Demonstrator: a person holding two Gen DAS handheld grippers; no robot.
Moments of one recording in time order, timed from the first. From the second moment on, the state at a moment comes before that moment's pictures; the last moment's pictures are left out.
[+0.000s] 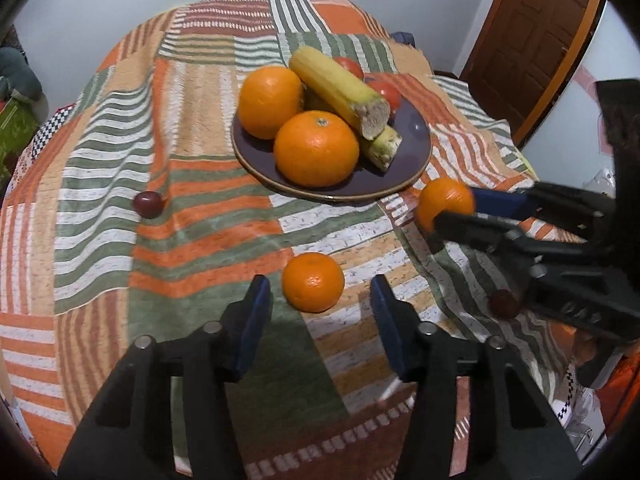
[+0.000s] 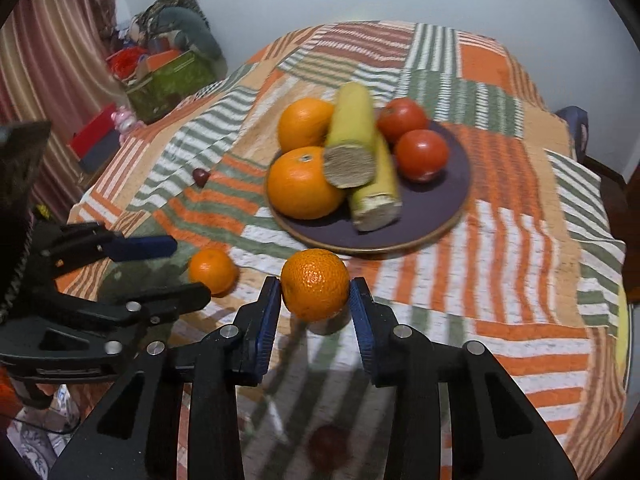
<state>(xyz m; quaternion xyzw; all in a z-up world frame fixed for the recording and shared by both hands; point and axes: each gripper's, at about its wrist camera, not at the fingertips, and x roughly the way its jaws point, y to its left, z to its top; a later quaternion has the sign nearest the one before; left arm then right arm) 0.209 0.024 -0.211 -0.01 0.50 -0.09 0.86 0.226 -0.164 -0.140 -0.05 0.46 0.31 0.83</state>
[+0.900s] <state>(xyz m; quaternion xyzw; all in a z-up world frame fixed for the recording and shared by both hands) 0.244 0.027 -0.161 -0.04 0.44 -0.10 0.89 0.262 -0.196 -0.118 -0.04 0.42 0.28 0.86</state>
